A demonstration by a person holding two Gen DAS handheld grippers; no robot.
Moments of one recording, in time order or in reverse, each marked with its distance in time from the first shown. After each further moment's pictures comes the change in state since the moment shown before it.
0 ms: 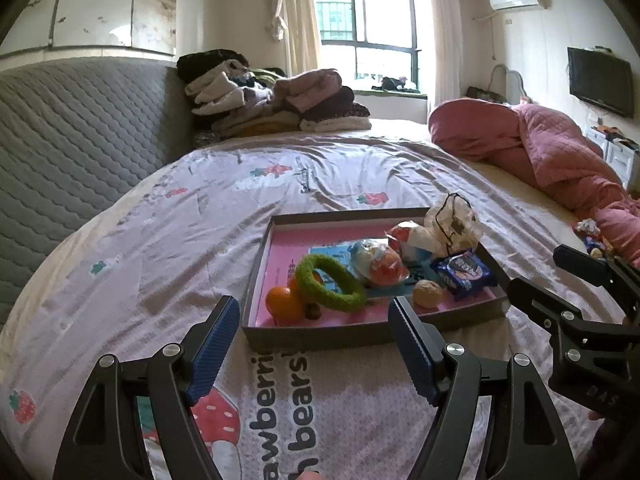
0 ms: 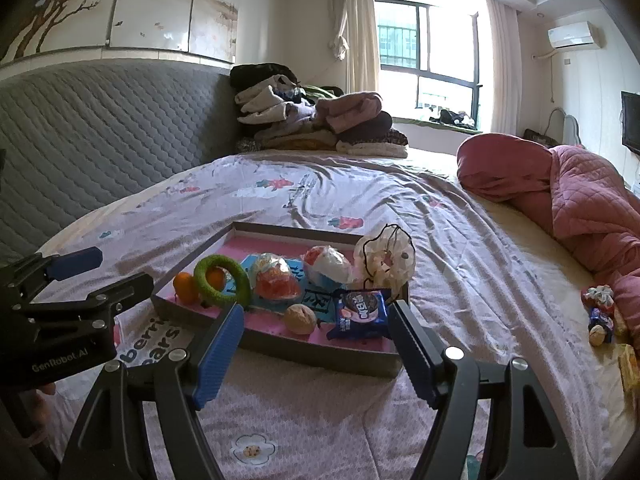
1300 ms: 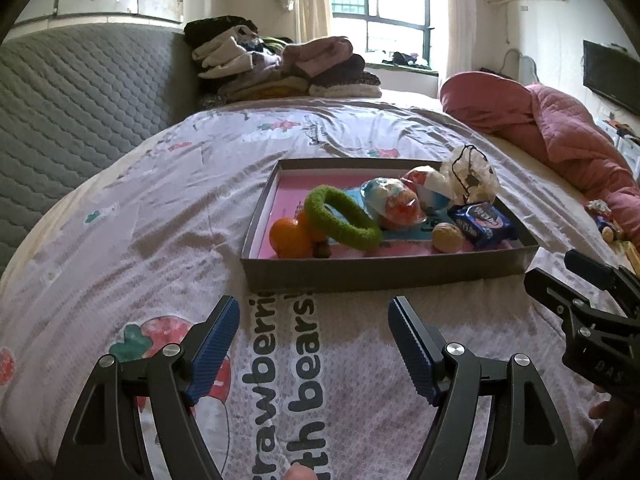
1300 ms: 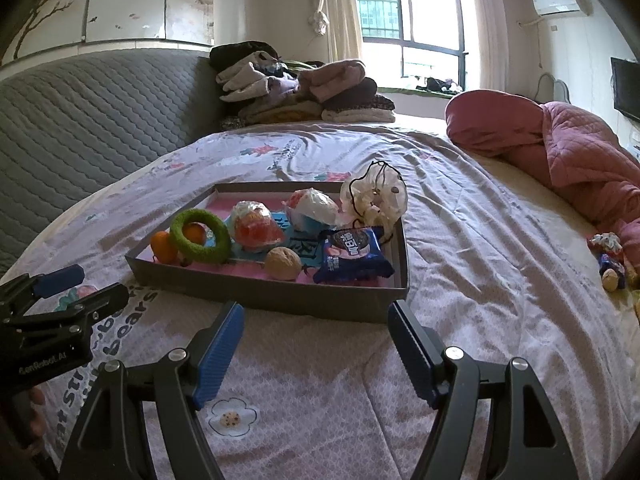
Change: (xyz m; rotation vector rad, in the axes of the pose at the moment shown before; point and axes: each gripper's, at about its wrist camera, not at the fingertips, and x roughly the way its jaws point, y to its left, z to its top) left arm 0.026 0.007 -0.043 -0.043 0.109 0.016; right arm 0.021 -0.012 -0.045 0.070 0.079 -0.016
